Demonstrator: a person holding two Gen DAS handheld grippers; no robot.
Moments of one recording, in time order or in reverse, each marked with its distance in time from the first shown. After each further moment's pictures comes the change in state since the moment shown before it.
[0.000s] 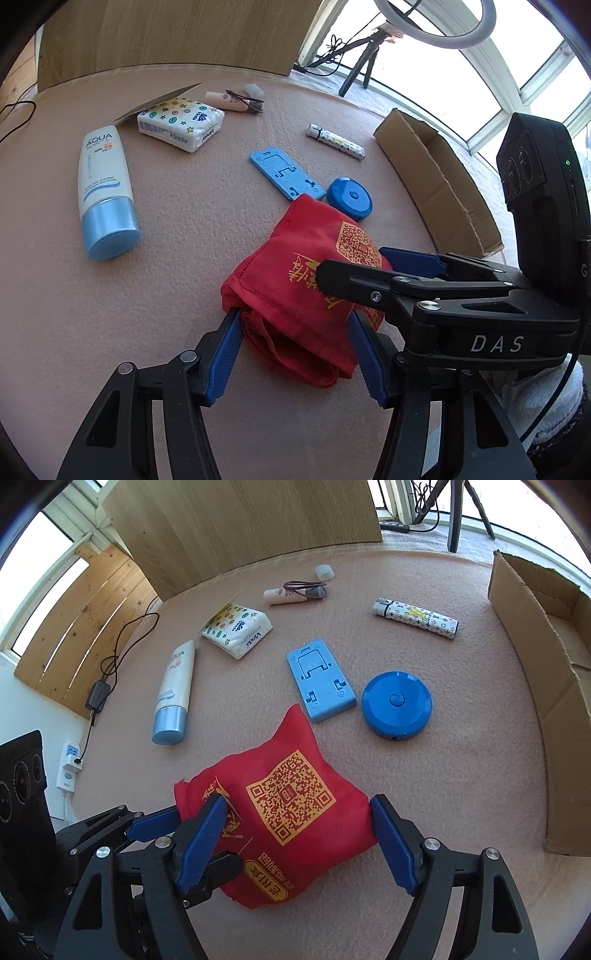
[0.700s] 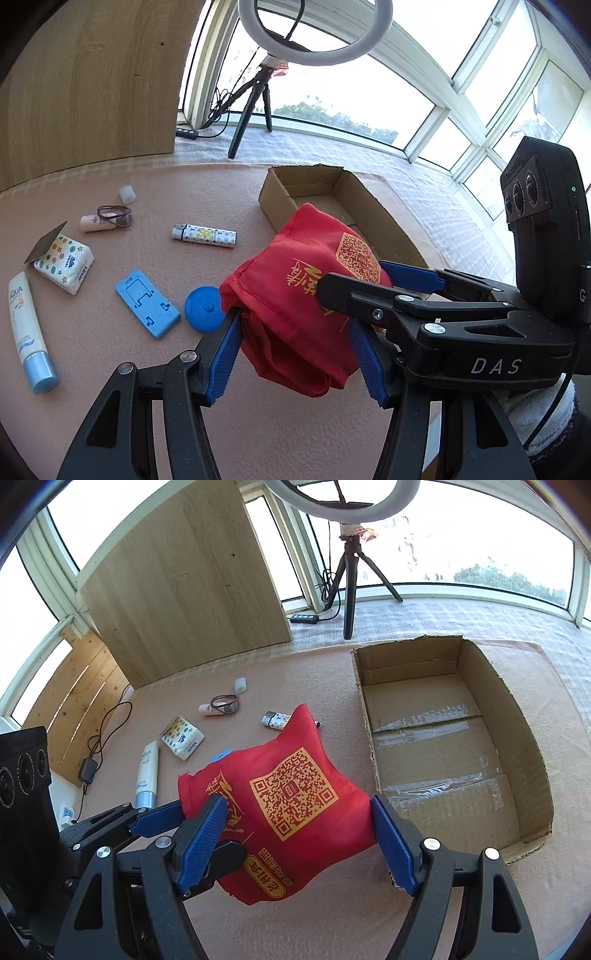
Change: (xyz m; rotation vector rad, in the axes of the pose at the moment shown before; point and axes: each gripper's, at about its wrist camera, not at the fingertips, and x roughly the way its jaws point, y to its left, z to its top) left arm 0.001 -0.140 0.073 0.210 -0.123 -0.124; right arm -0.124 -0.088 0.022 0.098 -0.254 -0.114
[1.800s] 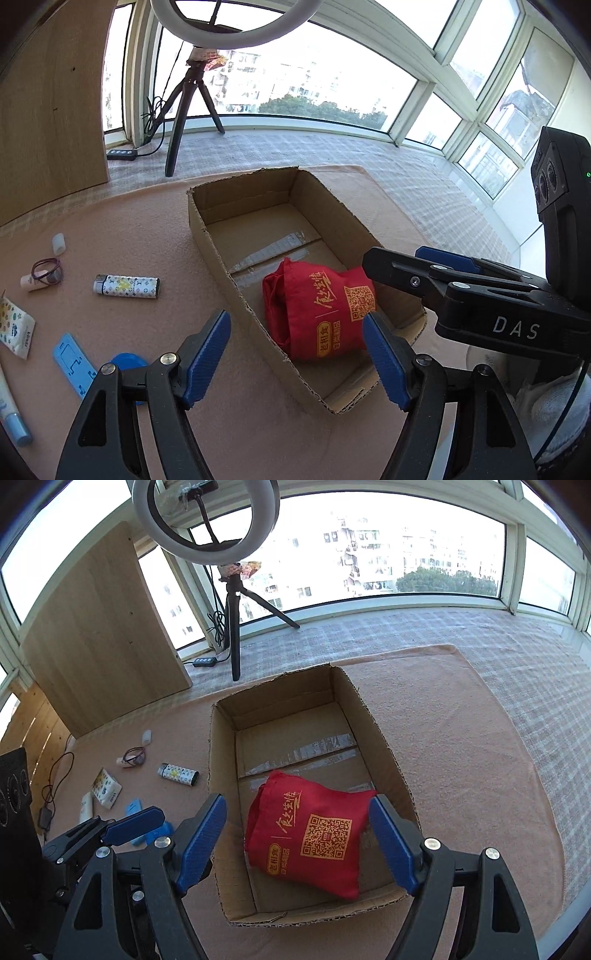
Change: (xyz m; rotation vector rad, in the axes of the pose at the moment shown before) left arm 0.084 -0.063 0.037 0.090 0.035 0.012; right arm -0.027 -0.103 0.026 0.115 -0.079 -0.177
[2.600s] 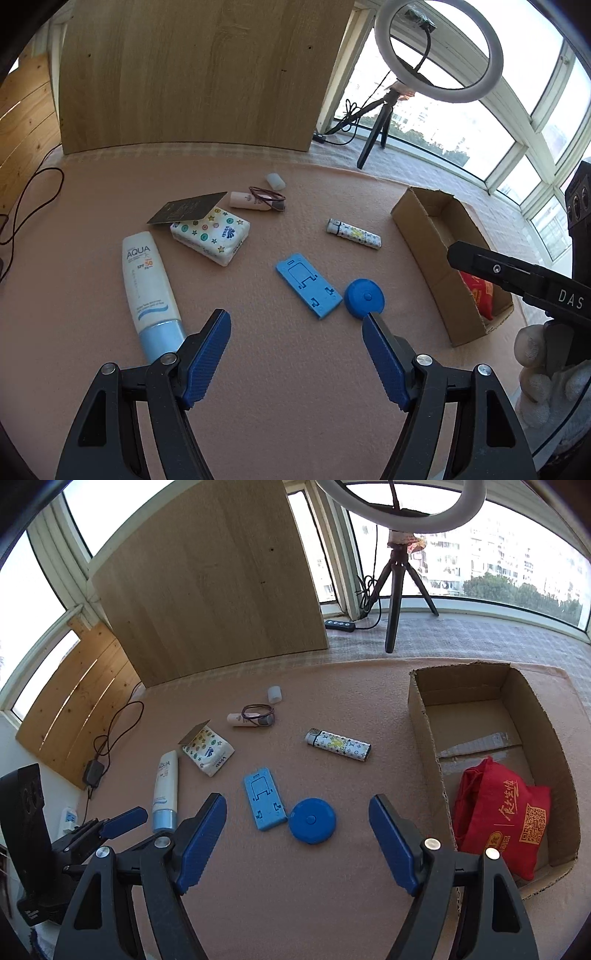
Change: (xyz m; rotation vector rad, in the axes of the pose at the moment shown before) left arm -0.142 0.193 -0.099 -0.285 -0.058 0.255; right arm 0.030 0.181 -0.033 -0.180 0.085 0.211
